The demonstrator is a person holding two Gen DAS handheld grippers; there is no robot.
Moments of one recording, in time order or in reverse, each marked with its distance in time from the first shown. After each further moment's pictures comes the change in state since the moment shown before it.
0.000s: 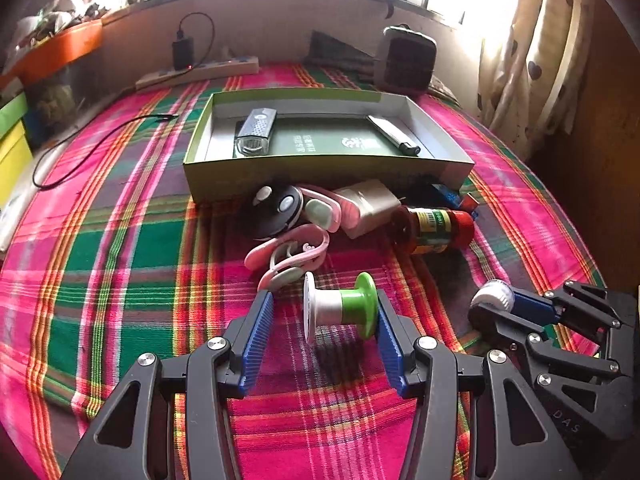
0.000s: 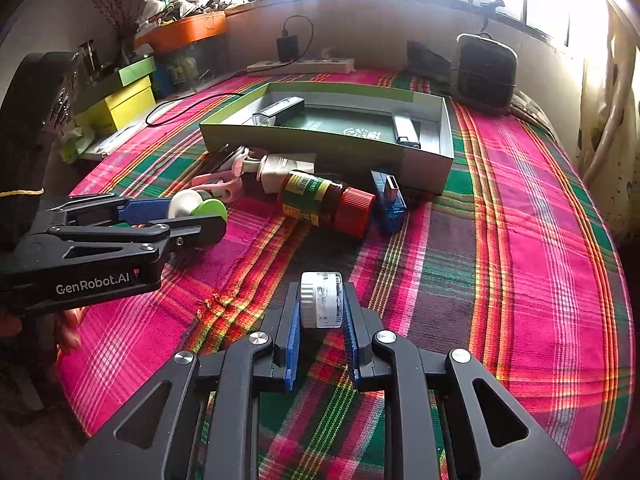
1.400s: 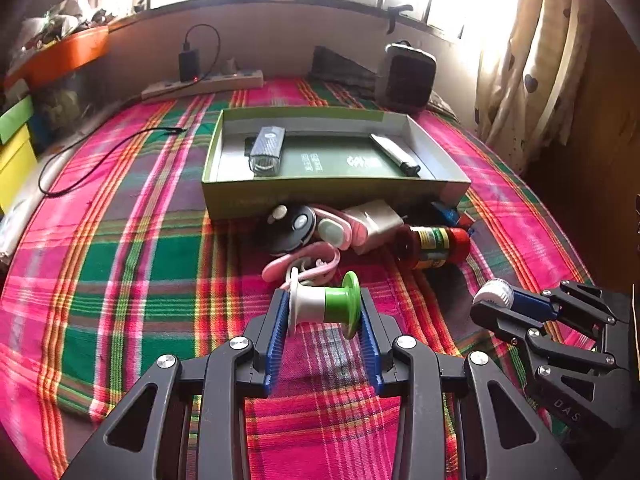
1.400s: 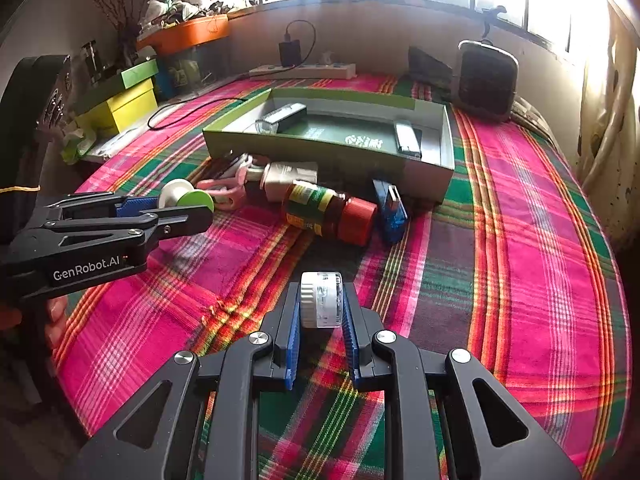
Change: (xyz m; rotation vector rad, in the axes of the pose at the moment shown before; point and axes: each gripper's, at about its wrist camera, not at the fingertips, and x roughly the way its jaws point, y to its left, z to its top) left arm -0.017 0.008 0.007 -0.012 -0.041 -0.013; right arm -0.004 0.003 0.005 -0.010 -0.021 -0.004
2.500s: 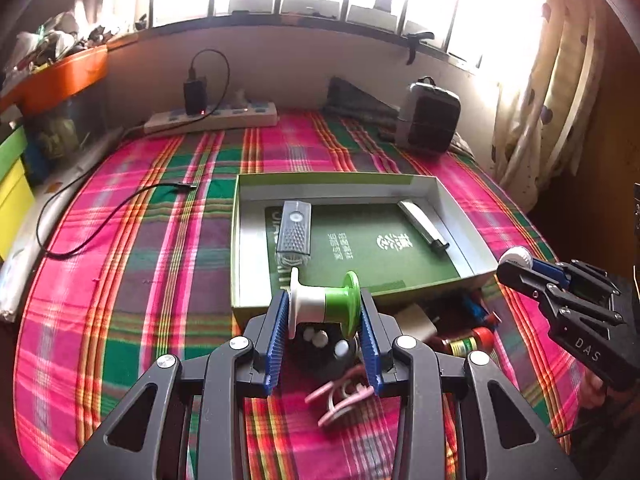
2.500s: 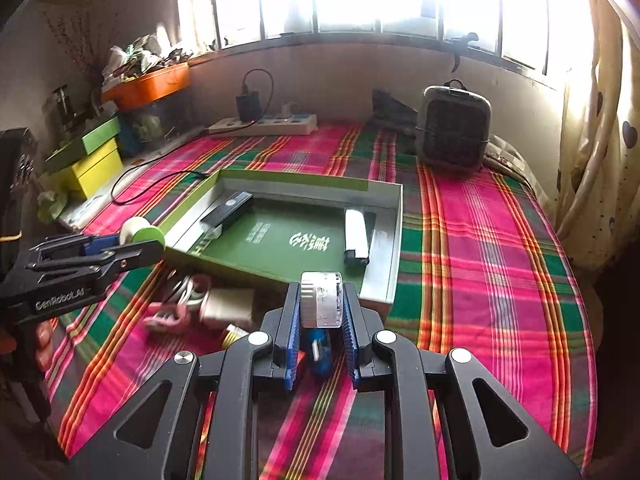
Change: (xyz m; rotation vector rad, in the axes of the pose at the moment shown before) left arm 0.020 0.029 0.075 -0.019 -0.044 0.006; right arm 0.006 -0.044 0.080 0.068 -0.094 -0.062
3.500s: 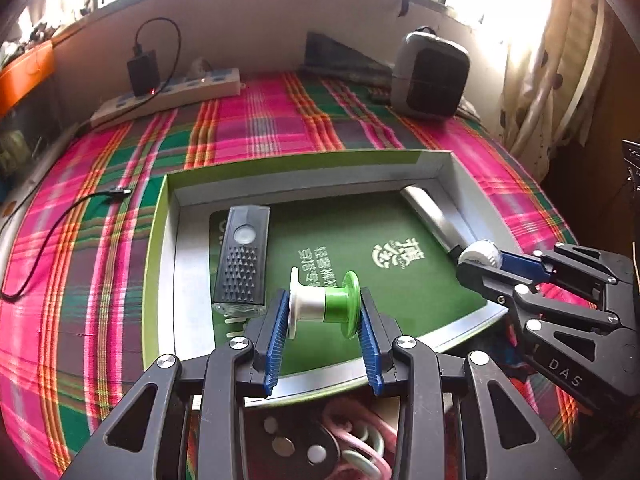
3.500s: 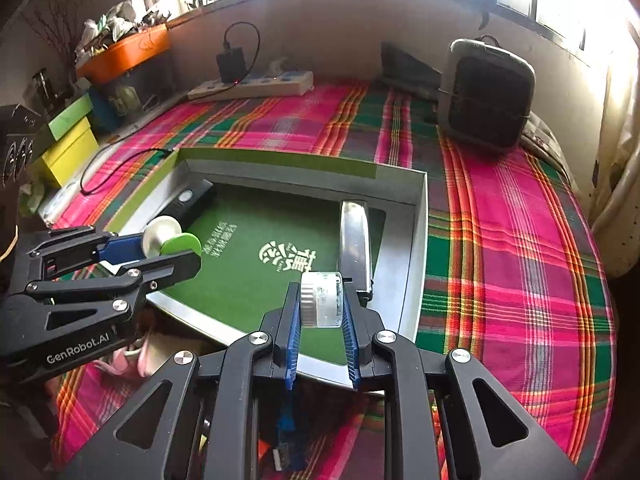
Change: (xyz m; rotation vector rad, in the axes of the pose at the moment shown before) left arm 0.083 -0.020 0.028 0.061 0.142 -0.016; right arm 0.079 -0.014 0.029 -0.016 0.166 0.017
